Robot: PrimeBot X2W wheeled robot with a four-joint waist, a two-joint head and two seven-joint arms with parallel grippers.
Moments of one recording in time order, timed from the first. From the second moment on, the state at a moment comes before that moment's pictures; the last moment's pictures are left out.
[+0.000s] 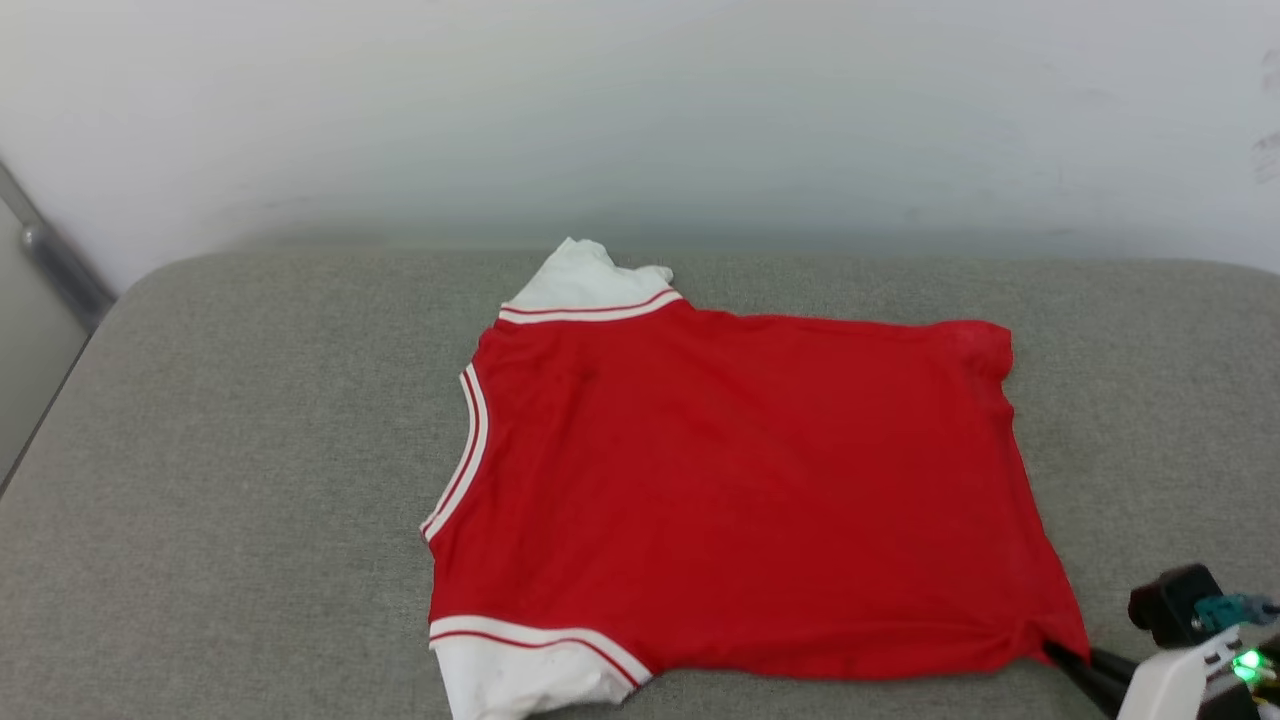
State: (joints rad) left arm 0.06 0.68 -0.80 -0.04 -0.81 0.30 -0.16; right arm -0.29 -0.76 0.84 0.39 0.82 0.13 0.01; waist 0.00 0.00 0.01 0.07
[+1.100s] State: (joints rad) left arm -0.42 0.74 -0.77 0.07 -0.65 0.12 -0.05; right arm -0.19 -0.66 0.37 0.11 0.68 0.13 0.23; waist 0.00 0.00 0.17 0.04
